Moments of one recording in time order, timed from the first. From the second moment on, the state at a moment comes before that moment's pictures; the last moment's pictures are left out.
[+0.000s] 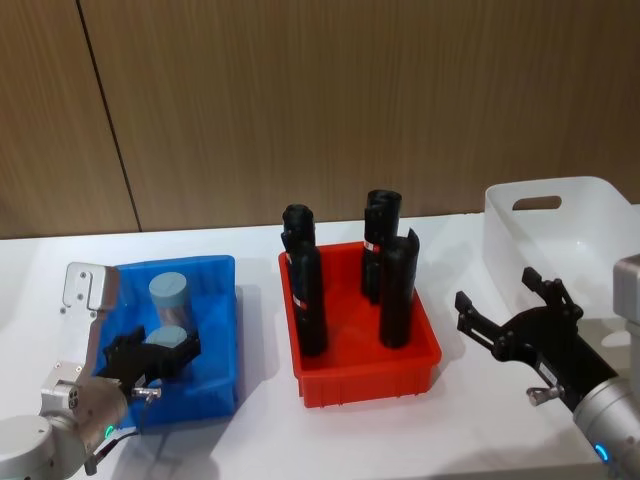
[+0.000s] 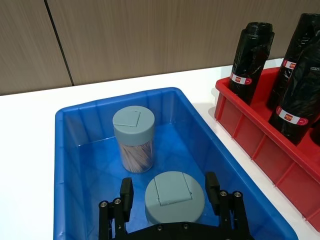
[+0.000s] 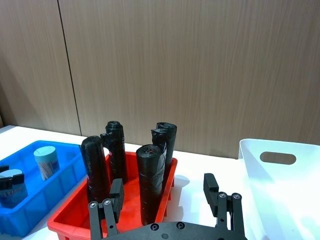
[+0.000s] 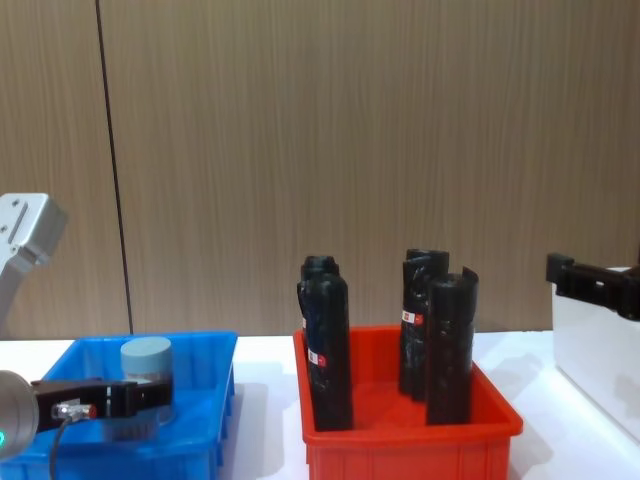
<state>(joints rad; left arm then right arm) -0.37 0.35 0.31 -1.21 -0.47 0.21 -0.09 -0.01 0.34 -0.23 -1.77 0.29 0.03 0.07</state>
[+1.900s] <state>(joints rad) -0.40 0.36 0.33 -1.54 -0.38 0.23 -0.40 -0.01 0.34 -0.23 -1.77 0.29 0.03 0.07</state>
